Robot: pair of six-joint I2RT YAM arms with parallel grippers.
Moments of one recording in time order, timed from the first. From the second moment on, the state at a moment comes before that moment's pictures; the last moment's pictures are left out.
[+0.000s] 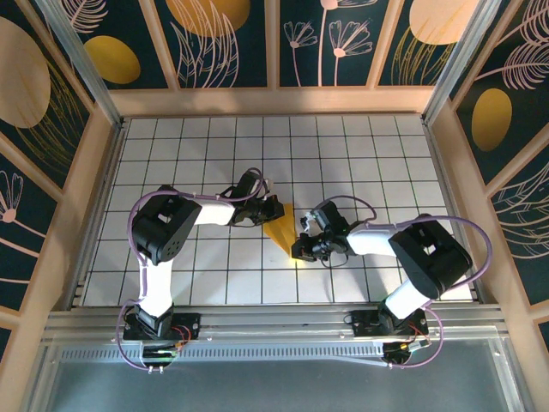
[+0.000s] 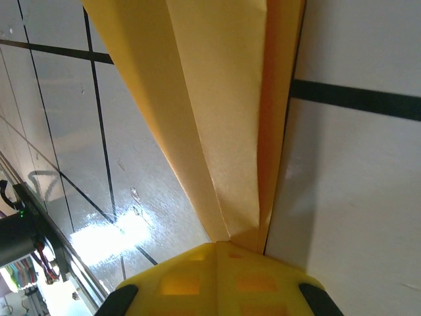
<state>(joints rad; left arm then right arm) -0.61 2.00 1.03 0.15 0.44 -0.87 0.66 1.57 0.55 0.00 -0.59 0.72</state>
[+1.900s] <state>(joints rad) -0.46 1.43 0.78 0.10 0.28 -0.86 0.51 1.69 0.74 0.14 -0.63 0.51</state>
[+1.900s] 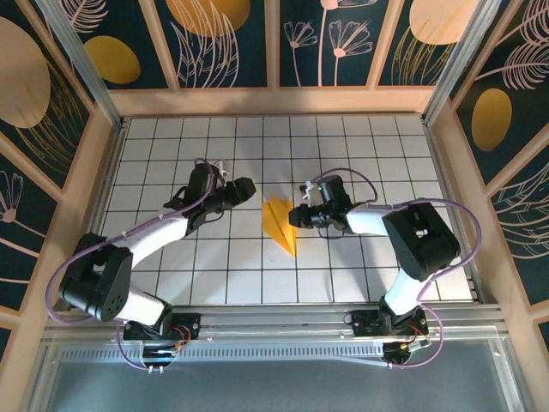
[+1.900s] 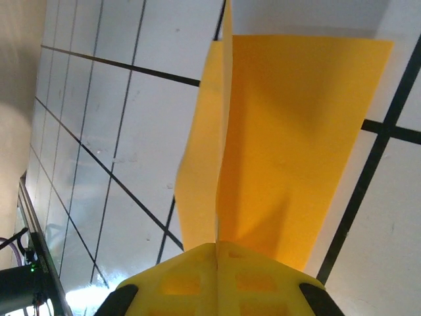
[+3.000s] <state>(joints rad) -0.47 1.35 0.68 0.76 0.72 -1.09 0.48 1.42 0.74 0.77 -1.00 0.86</state>
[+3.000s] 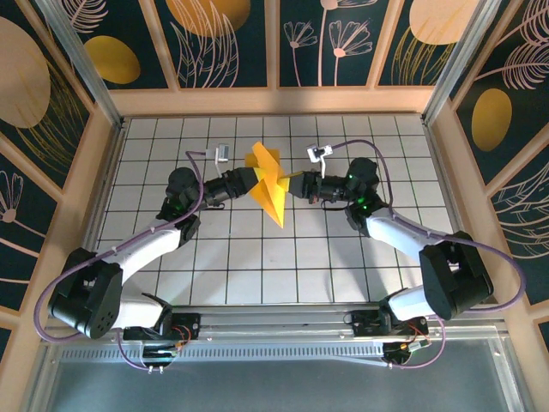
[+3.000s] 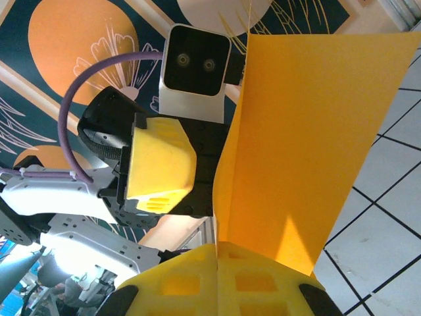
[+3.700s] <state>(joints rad) -0.49 1.34 0.69 0.77 0.65 -1.08 0.44 1.16 0.71 0.50 -0.83 0.70</state>
